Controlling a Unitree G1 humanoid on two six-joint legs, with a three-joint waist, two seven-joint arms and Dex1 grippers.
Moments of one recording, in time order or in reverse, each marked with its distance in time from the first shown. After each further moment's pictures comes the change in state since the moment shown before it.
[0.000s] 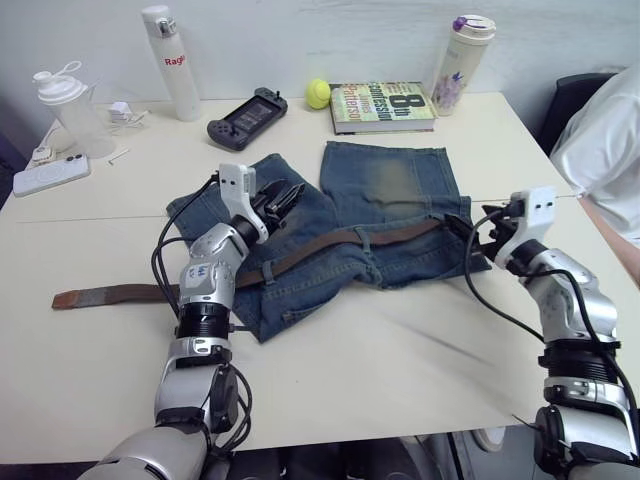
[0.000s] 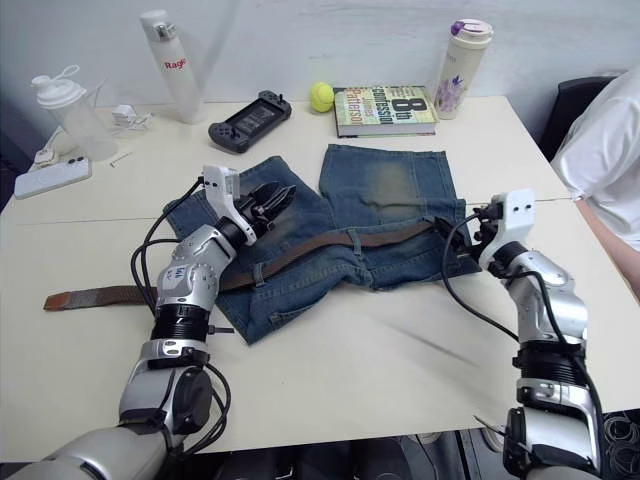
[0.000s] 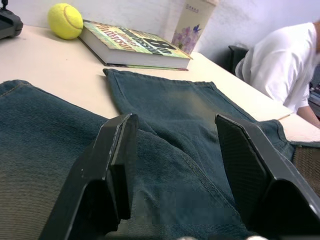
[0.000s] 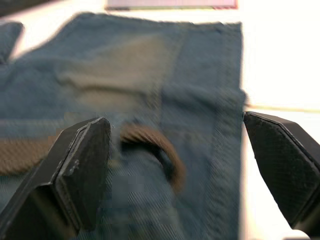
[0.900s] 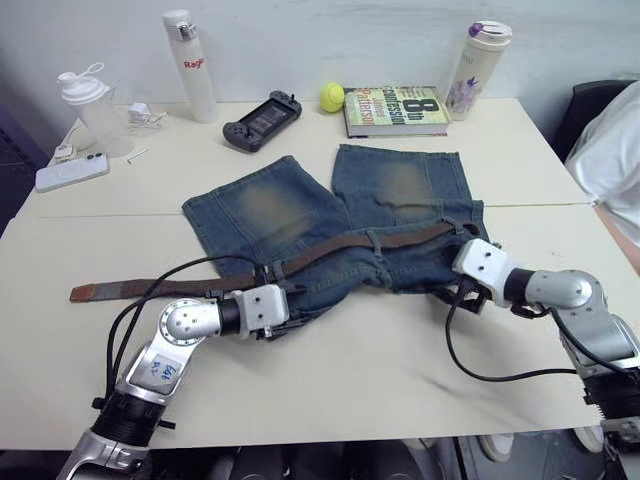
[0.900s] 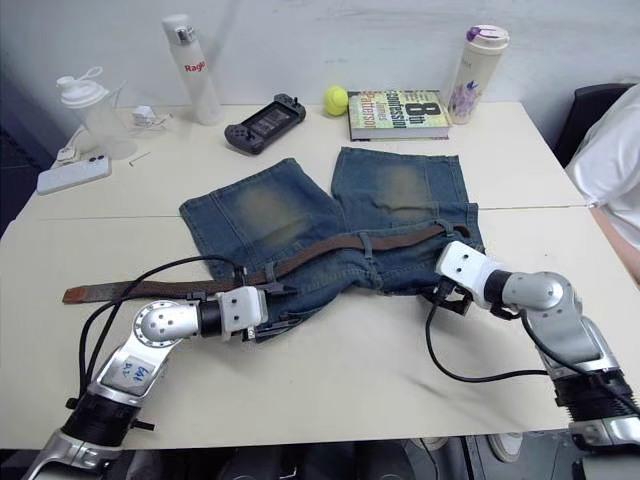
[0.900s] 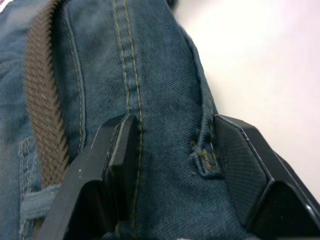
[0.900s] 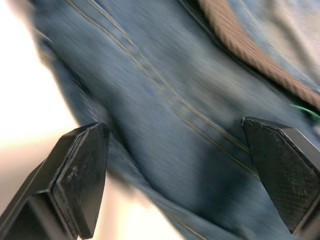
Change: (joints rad) left arm 0.473 0.403 -0.468 -0.438 0.357 -0.465 -0.211; right arm 0.177 -0.346 0.356 -0.155 -0.374 -0.281 0.212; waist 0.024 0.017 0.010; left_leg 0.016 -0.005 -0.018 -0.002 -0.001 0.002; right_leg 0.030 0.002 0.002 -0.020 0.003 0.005
